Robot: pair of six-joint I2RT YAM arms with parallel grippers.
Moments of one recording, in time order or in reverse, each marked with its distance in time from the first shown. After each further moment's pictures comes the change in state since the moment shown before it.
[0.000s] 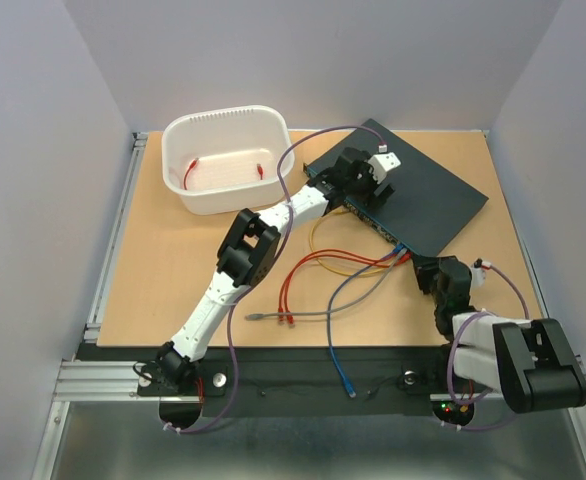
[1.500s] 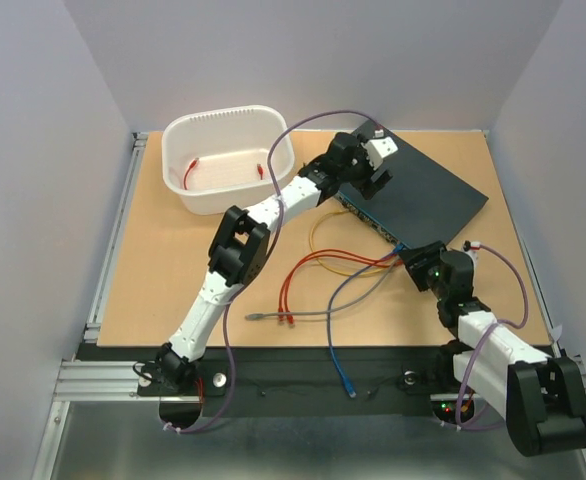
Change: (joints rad) left arm 0.026 -0.116 0.000 -0.001 0.022 0.064; right arm 0.032 -0.200 0.121 -0.344 -0.177 -0.196
